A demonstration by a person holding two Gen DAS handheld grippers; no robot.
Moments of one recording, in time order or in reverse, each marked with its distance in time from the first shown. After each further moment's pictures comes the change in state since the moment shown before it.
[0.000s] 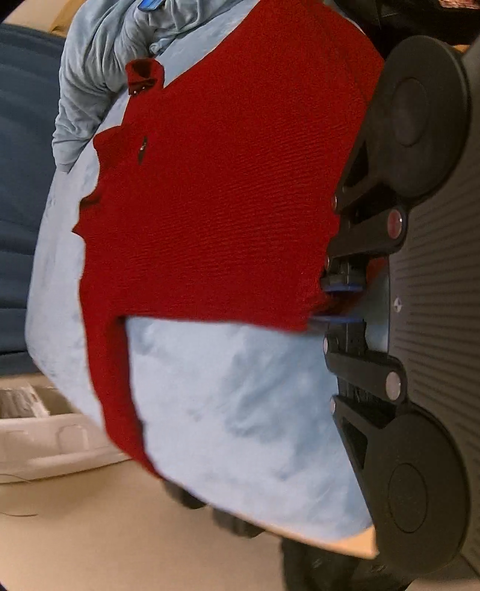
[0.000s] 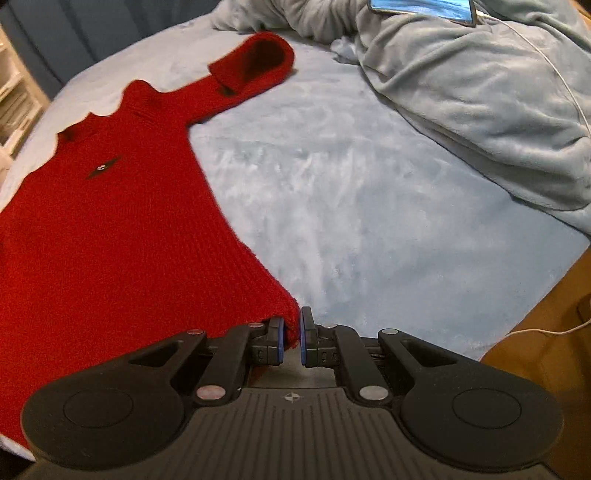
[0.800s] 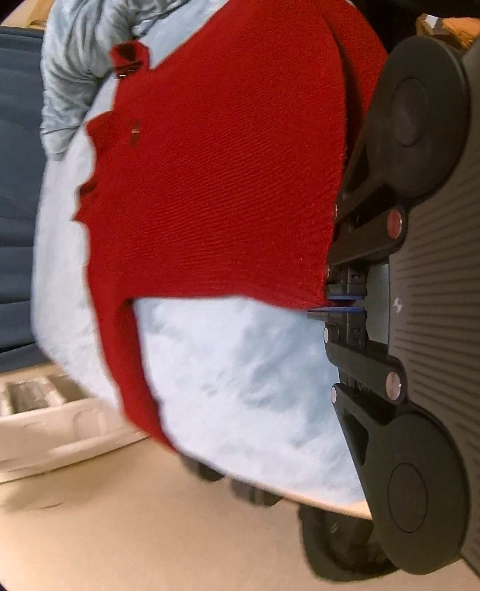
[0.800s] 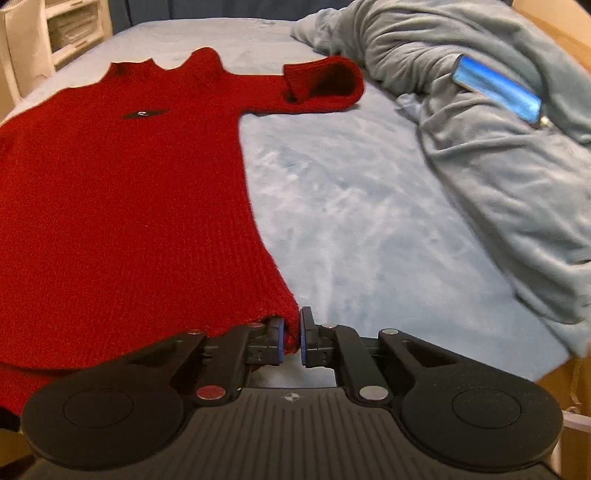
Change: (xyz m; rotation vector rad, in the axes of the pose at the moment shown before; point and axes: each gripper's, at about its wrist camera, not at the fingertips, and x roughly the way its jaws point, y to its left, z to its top) left arm -0.020 -0.002 0.014 0.077 -0.056 0.132; right arm -0.013 0.028 -0.017 -0.365 -0.134 -0.049
